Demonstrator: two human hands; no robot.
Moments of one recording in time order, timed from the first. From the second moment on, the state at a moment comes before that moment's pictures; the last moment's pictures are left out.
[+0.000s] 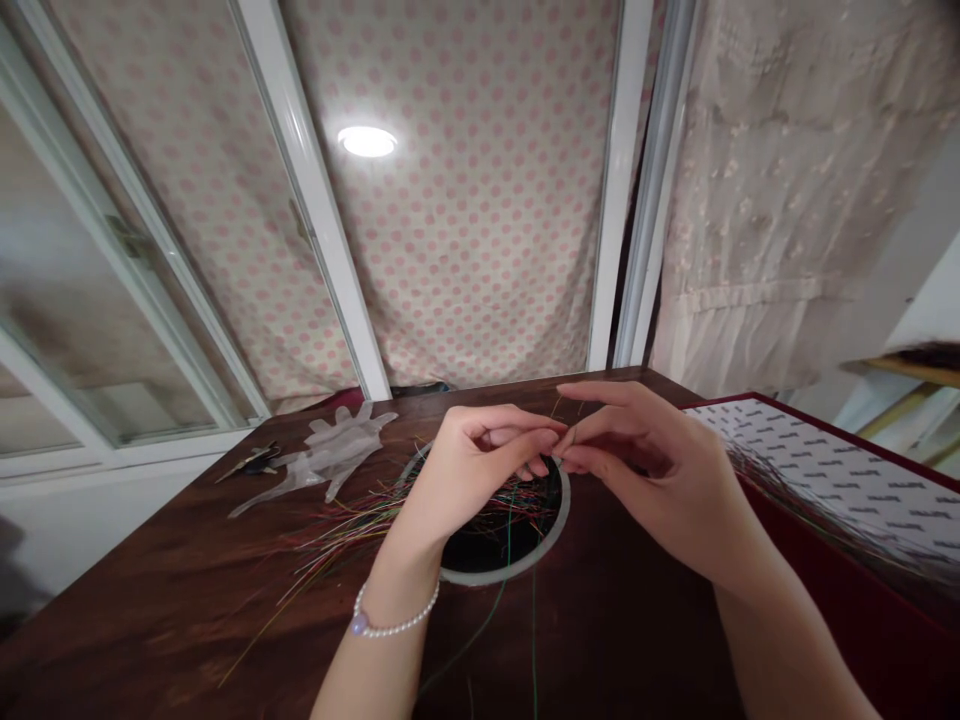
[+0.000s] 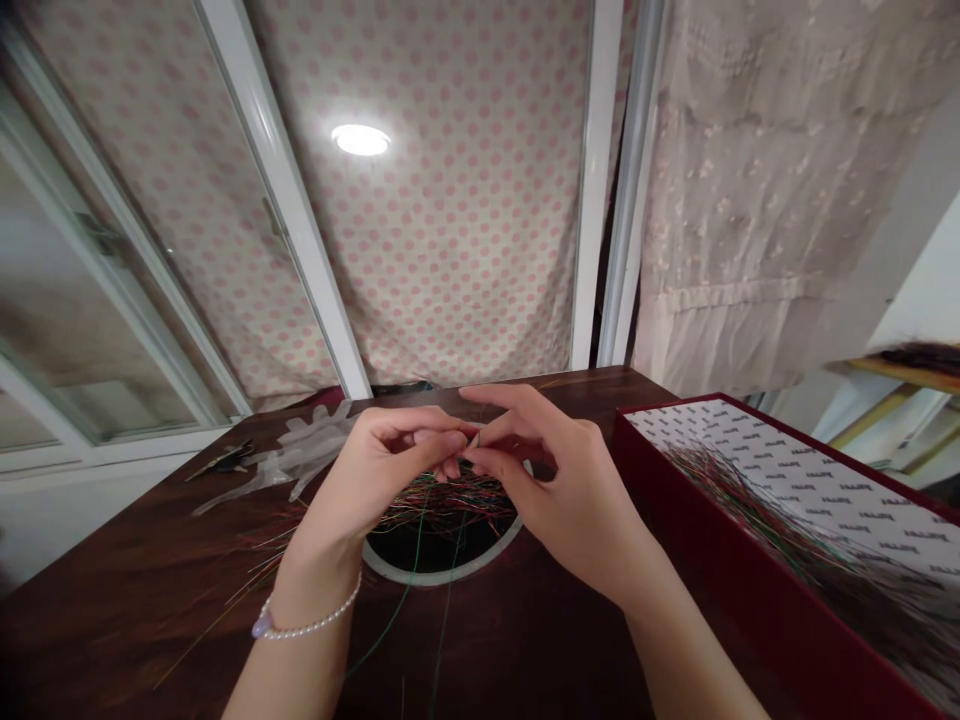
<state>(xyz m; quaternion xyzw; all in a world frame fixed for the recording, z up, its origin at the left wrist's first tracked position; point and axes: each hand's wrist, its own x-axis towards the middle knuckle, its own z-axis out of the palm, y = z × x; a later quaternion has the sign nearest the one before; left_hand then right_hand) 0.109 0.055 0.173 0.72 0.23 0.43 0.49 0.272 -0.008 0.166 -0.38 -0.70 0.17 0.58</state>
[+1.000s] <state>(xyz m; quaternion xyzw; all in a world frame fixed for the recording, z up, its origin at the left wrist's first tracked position) 0.119 0.048 0.171 0.71 0.25 0.37 0.55 0.290 -0.007 0.168 -0.39 -0.71 -0.05 0.59</state>
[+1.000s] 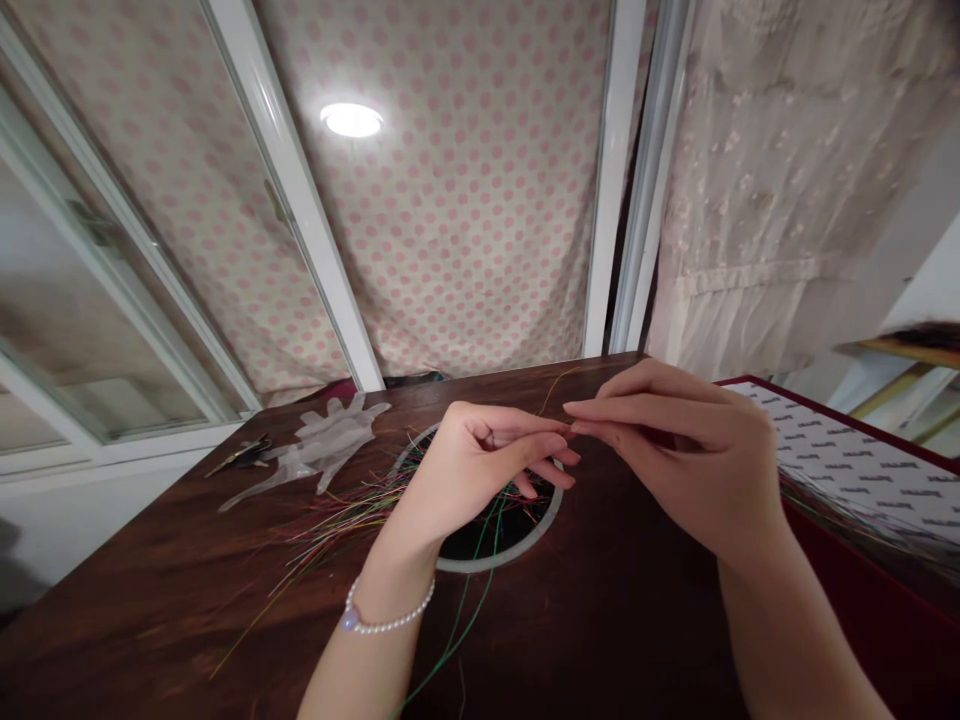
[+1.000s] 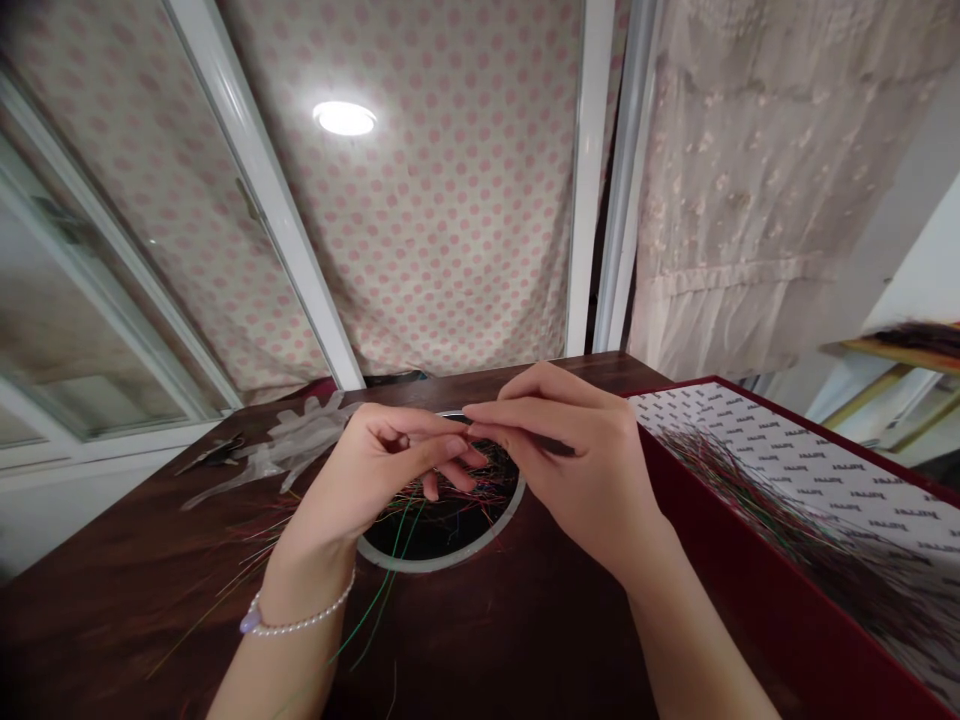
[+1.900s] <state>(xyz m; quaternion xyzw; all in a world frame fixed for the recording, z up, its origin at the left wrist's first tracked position) 0.115 0.048 0.170 0.69 0.24 0.36 0.58 0.288 -0.010 0.171 -0.42 -0.71 0.04 0.56</state>
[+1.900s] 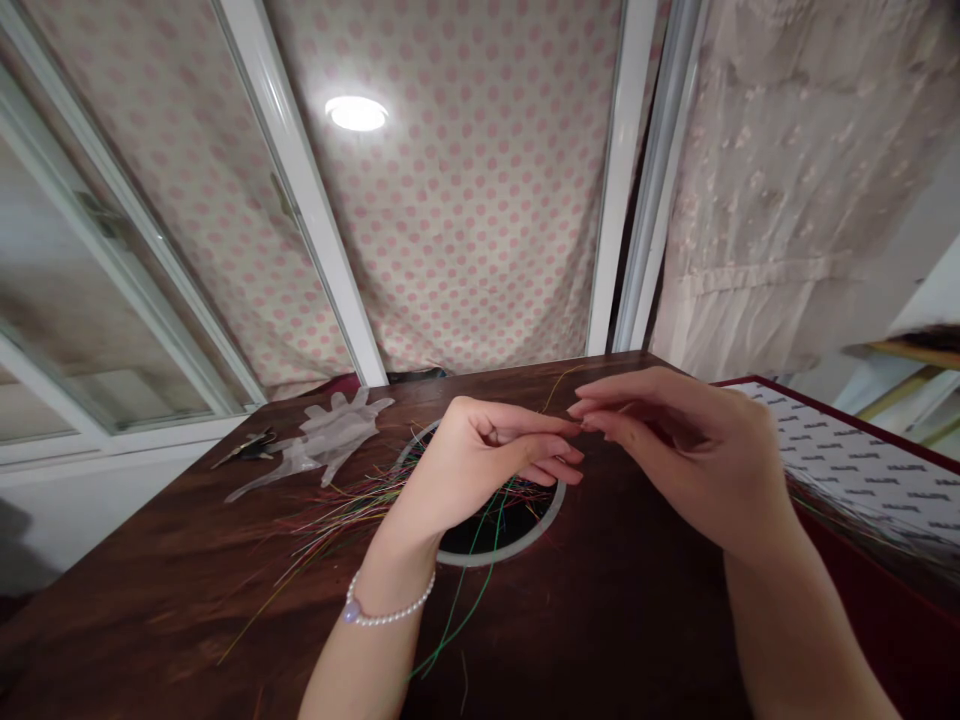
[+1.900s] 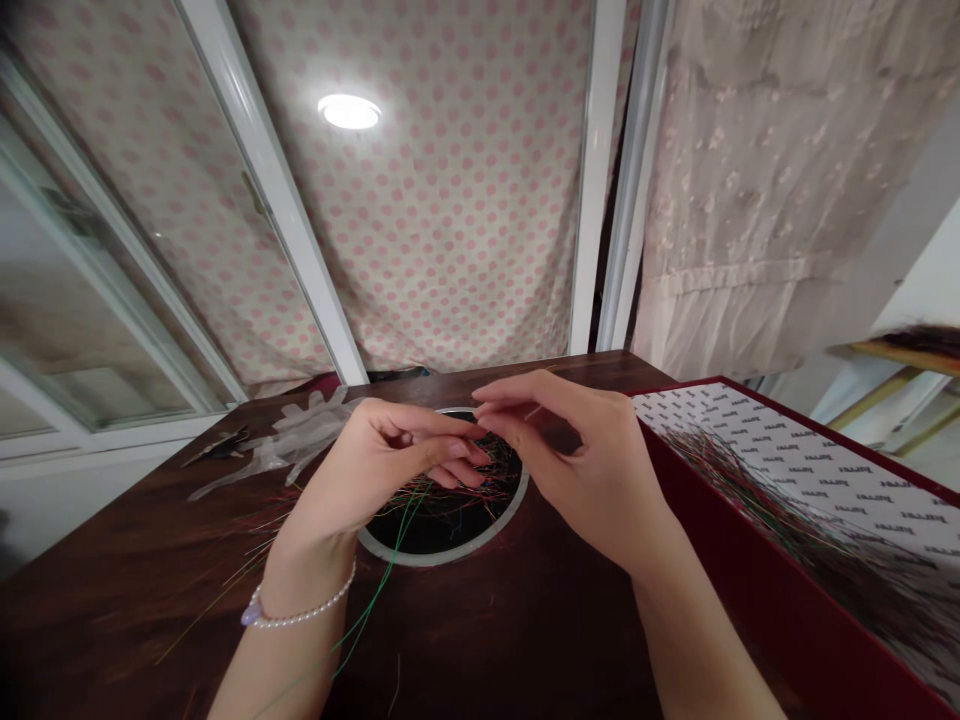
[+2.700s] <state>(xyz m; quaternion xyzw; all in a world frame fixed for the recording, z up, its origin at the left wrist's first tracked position) 0.117 0.048 0.165 0.72 0.25 0.41 0.49 0.286 -0.005 0.171 -0.44 -0.71 0.17 0.52</state>
